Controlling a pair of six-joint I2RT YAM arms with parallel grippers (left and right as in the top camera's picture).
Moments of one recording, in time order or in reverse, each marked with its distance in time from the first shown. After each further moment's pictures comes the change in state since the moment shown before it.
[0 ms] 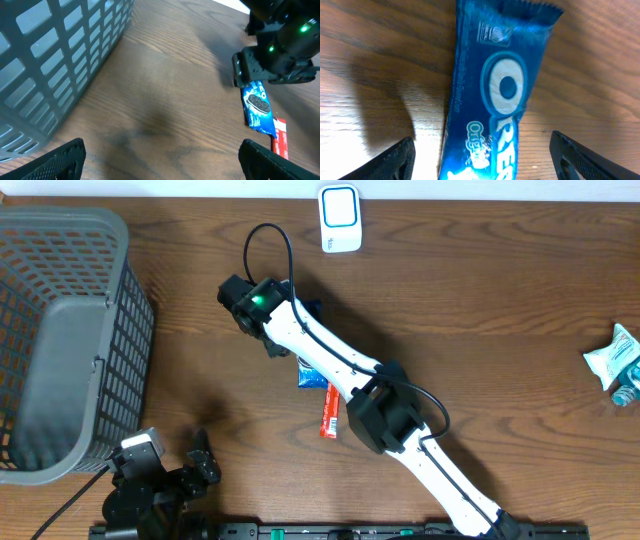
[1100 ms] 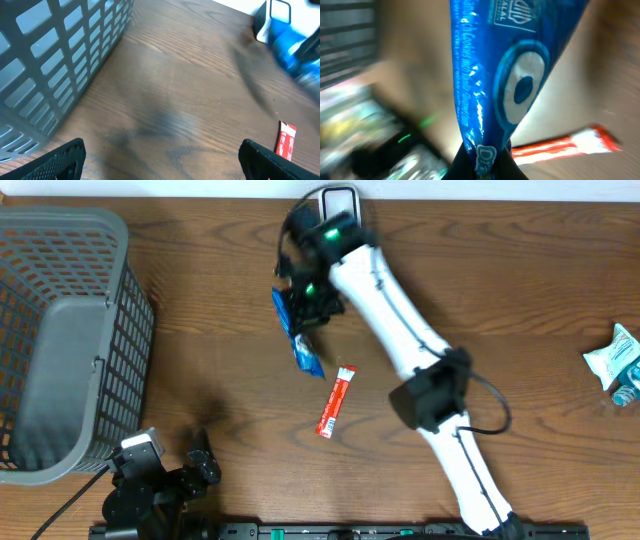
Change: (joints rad) left arm 0.000 0.000 0.000 0.000 0.000 0.000; right arm -0.253 -0.149 0.169 -0.257 -0.983 -0.454
